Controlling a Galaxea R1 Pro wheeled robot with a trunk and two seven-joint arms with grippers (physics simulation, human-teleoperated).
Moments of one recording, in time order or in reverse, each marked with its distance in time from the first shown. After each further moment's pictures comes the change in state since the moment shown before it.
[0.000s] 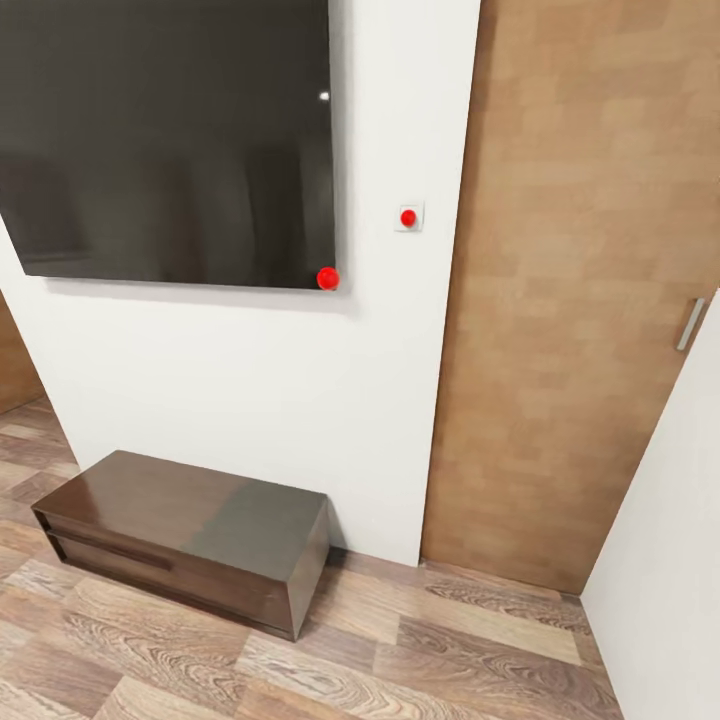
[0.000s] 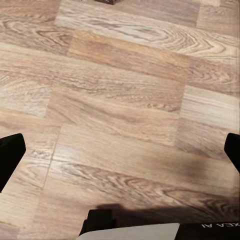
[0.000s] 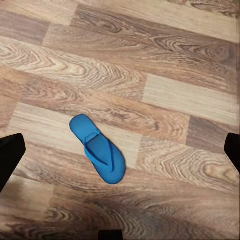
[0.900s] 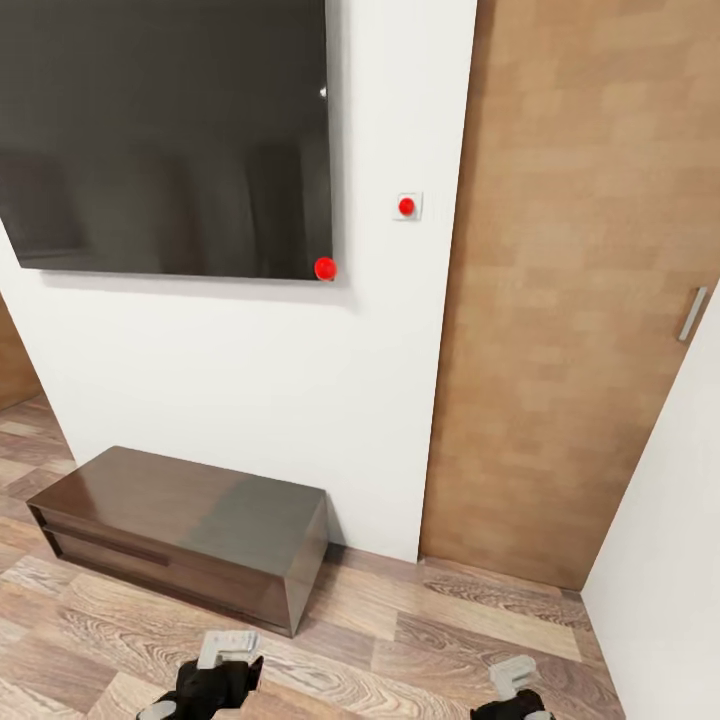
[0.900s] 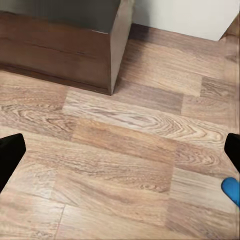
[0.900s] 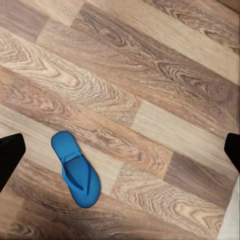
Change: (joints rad) left arm -0.036 -0.002 0.000 -0.775 0.006 0.669 -0.004; right arm -0.322 0.009 0.080 0.011 0.160 0.441 0.010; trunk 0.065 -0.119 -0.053
